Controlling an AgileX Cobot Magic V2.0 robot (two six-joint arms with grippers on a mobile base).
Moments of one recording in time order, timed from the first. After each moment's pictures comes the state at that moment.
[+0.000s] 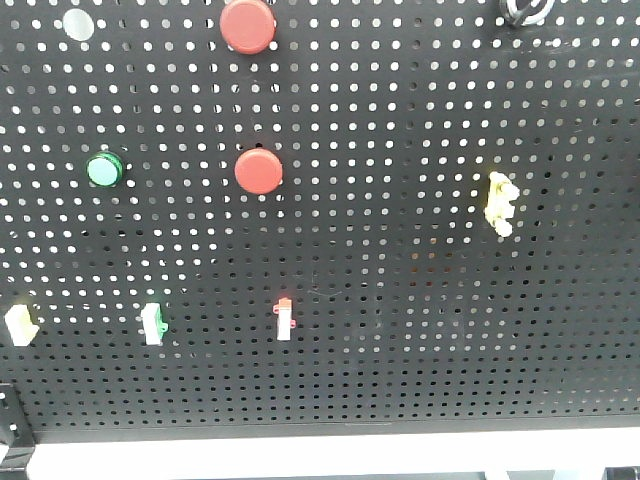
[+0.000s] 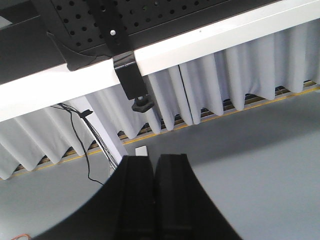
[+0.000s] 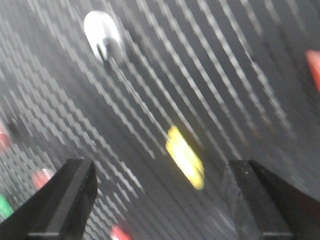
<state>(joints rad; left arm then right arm) 0.01 -0.02 0.03 -0.05 0.41 0.33 0.30 0.75 -1.05 -0.15 0.42 0.66</state>
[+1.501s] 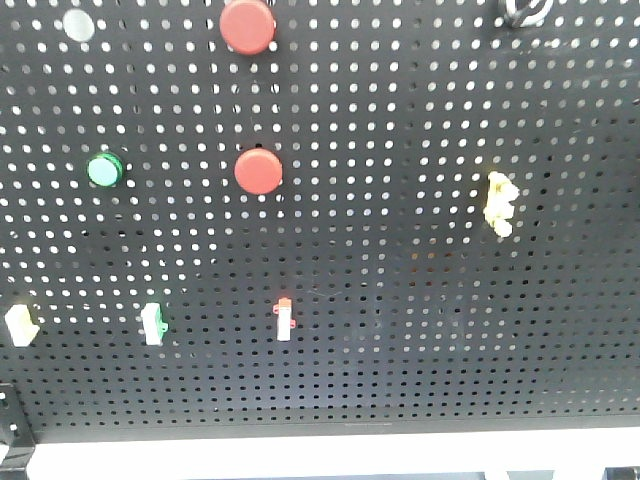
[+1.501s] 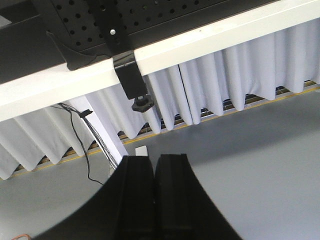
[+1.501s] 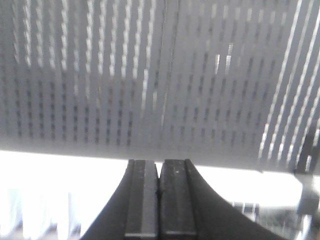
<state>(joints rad) 0.01 -0.02 0.03 -0.05 0.41 0.33 -0.02 -0.01 0.03 0.00 0.05 -0.14</state>
